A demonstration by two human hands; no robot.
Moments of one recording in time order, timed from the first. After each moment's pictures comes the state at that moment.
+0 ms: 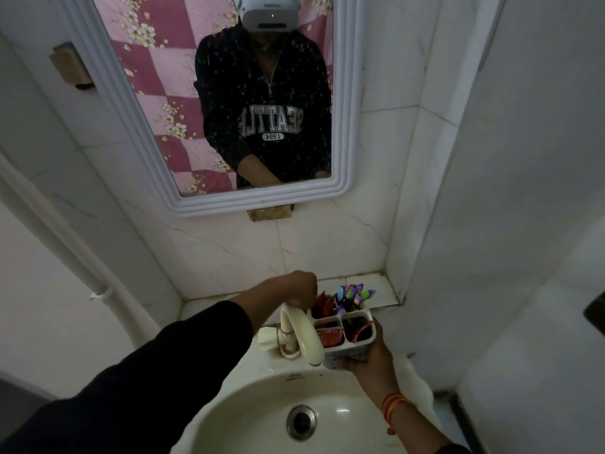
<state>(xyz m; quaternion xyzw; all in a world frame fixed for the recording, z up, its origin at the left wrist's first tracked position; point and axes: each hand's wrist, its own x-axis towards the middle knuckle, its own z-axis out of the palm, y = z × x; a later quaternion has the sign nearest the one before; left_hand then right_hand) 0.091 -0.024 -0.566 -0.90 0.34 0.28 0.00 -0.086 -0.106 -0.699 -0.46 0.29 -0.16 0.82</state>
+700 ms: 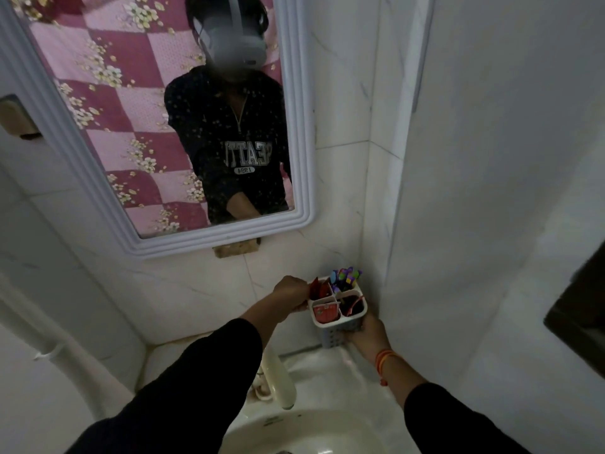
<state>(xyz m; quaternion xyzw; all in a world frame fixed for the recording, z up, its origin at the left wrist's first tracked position) 0.109 -0.090 -0.578 -0.83 0.07 0.31 -0.46 -0.029 -0.207 -0.673 -0.68 0.37 -0.12 0.62</state>
